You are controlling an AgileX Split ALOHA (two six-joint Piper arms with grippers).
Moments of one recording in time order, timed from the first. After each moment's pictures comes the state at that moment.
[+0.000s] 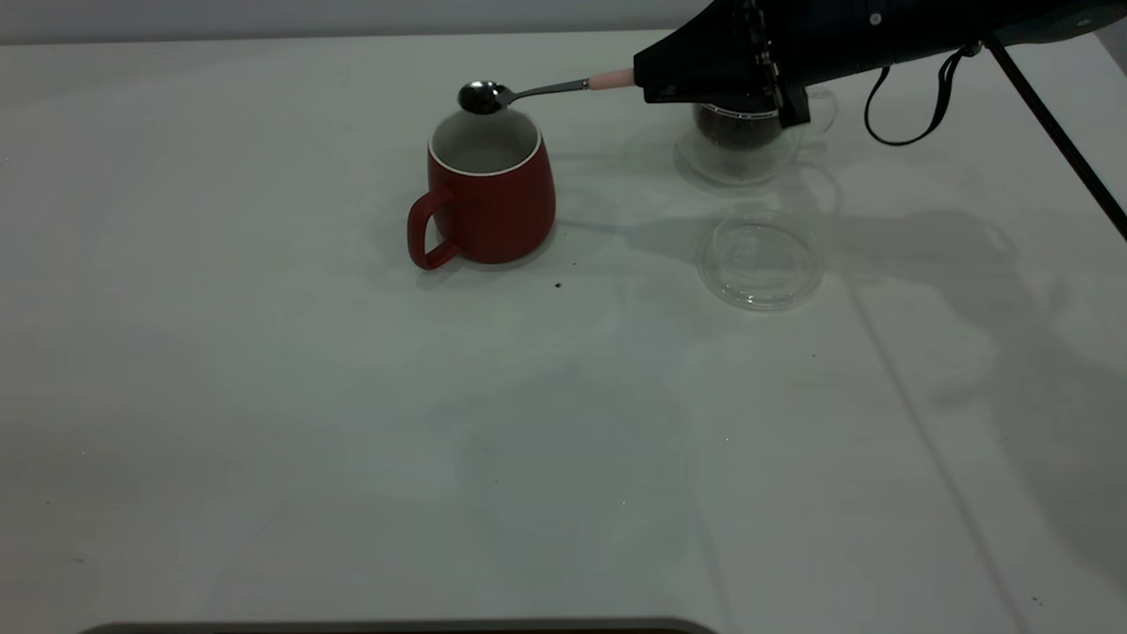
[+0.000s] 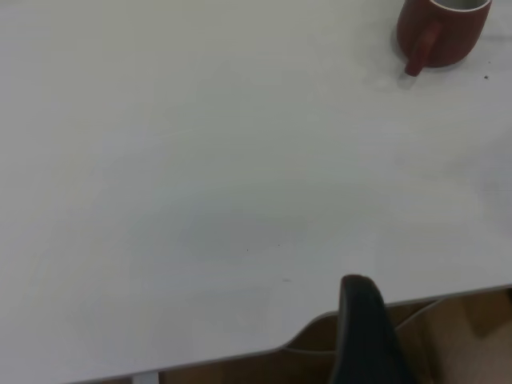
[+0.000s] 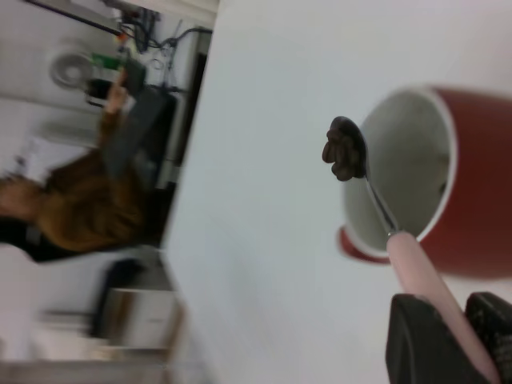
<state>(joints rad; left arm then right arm) -0.06 -0.02 -0.49 -0.08 1.14 0.08 0.12 2.50 -1.49 1.59 1.07 -1.30</state>
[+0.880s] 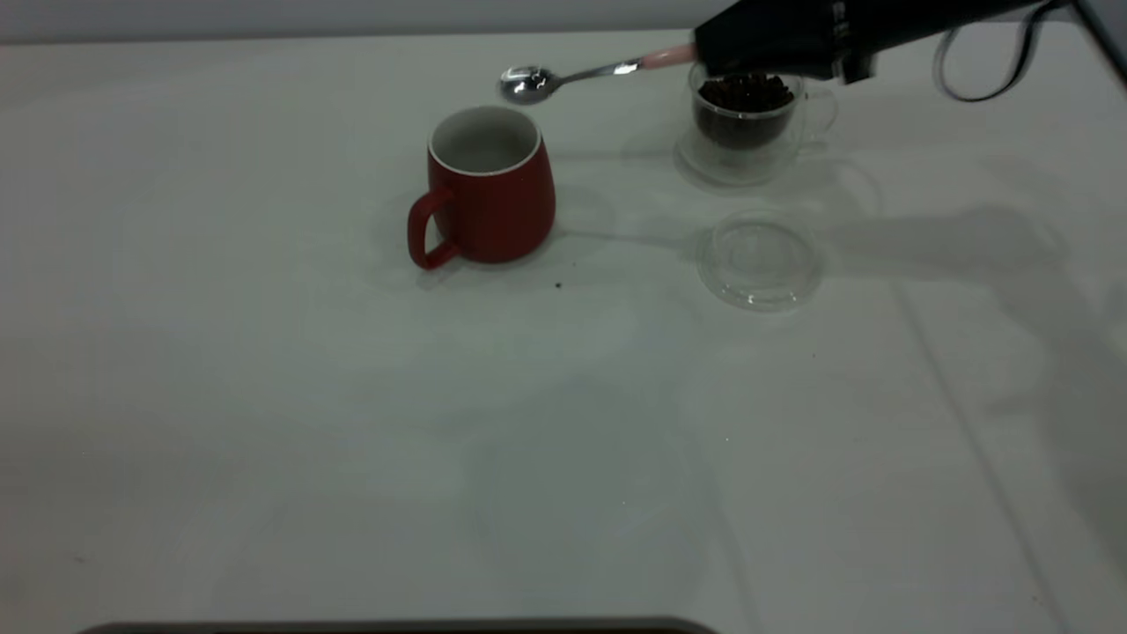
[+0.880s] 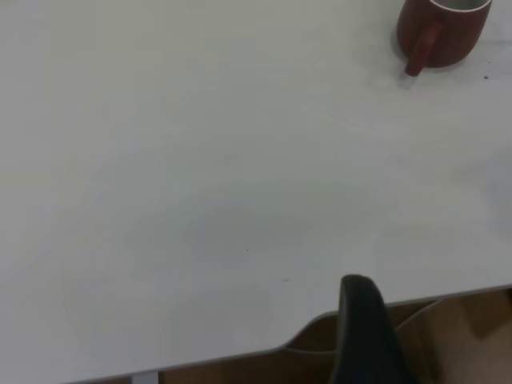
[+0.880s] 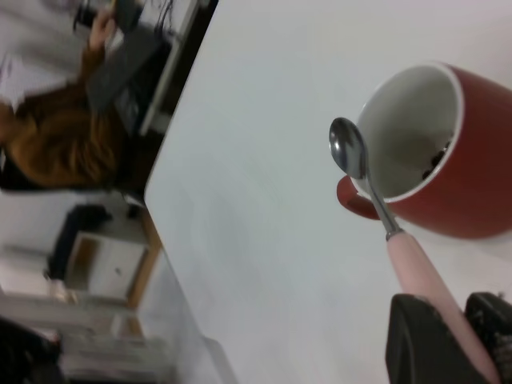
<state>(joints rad) -0.06 -0.02 -0.49 -0.08 1.14 0.08 0.02 2.38 -1.42 1.44 1.14 -1.31</state>
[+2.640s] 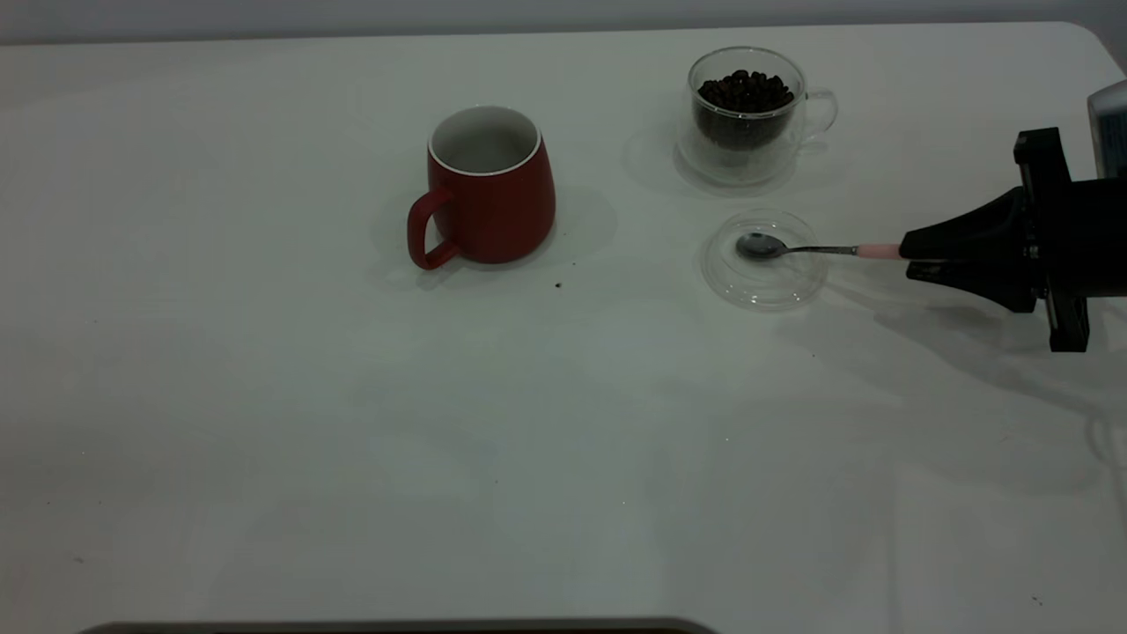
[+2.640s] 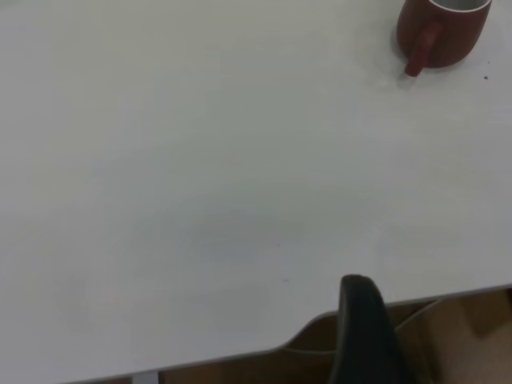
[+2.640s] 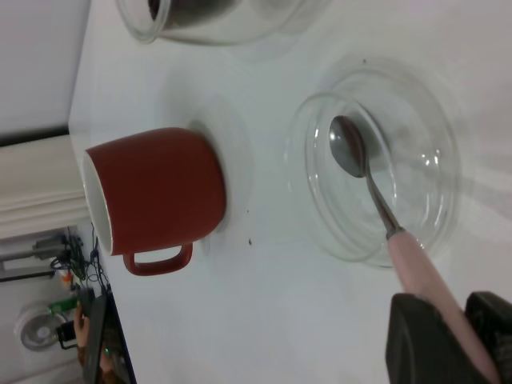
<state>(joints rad) -0.06 -0.02 -0.49 -0.08 1.14 0.08 -0.28 2.48 -0.87 1.80 1.01 -1.53</state>
